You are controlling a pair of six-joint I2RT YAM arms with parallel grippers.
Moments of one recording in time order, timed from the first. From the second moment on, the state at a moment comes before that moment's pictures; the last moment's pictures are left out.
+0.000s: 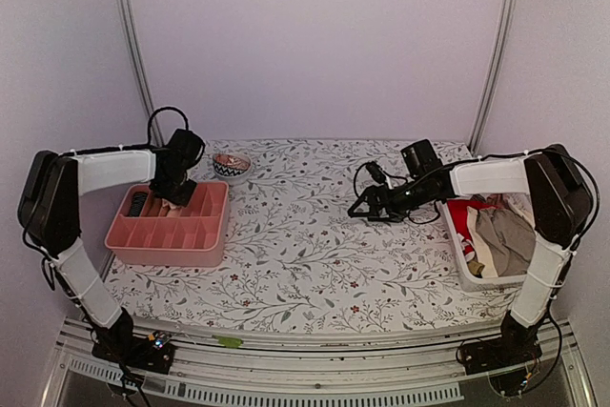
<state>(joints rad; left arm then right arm) -0.30 1.69 1.16 -0.57 -0.60 0.03 0.47 1.84 1.14 -0.20 -0.71 0.30</state>
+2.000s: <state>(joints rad) -0.14 1.85 1.26 -0.67 0.15 -0.01 0.47 1.77 1.04 -0.17 -0.69 0.33</state>
